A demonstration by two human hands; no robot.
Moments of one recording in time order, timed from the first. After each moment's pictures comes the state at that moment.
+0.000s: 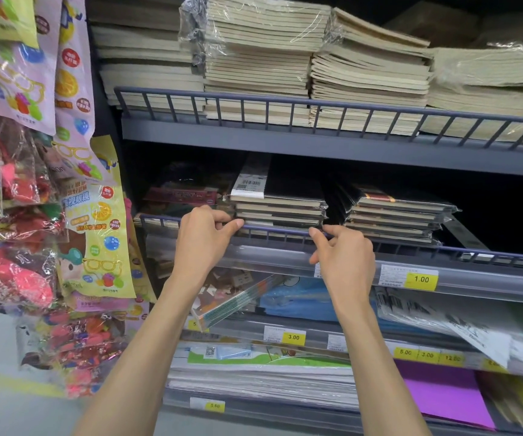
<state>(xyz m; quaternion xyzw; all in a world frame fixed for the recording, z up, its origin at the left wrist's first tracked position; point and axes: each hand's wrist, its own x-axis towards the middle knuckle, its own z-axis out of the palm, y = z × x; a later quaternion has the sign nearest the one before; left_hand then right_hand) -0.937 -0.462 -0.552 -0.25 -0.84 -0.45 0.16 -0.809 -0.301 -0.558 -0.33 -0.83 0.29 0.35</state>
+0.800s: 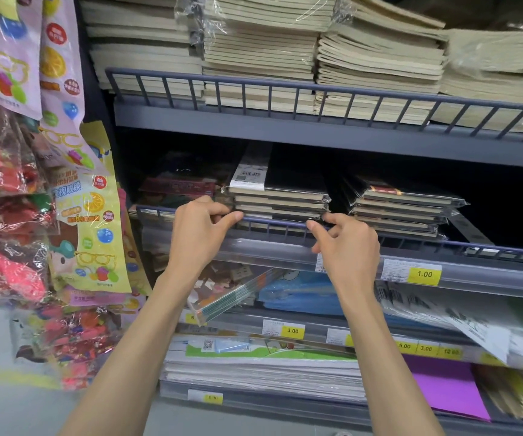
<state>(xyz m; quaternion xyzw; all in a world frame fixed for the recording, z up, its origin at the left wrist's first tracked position) -0.947 -0.464 -0.562 -0.29 -0.82 -0.45 0.22 -0.812 -0.296 -0.557 -0.30 -0.84 0.27 0.37</state>
